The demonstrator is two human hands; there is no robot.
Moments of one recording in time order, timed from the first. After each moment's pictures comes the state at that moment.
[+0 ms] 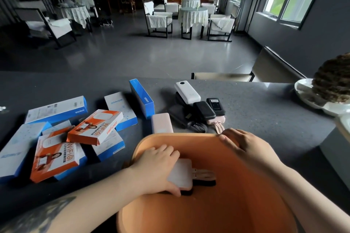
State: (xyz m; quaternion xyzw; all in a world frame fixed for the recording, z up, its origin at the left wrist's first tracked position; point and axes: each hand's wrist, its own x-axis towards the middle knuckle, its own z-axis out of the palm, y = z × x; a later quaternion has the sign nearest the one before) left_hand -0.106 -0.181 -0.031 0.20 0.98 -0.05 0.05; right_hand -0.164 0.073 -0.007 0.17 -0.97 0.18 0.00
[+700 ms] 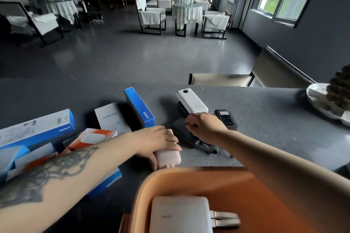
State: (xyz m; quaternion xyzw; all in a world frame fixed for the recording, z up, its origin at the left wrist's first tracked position) left_hand -0.289 -0.270 -0.057 0.41 0.90 -0.12 0.12; right_hand -0.325 -0.057 -0.037 0.25 -0.96 0.14 0.00
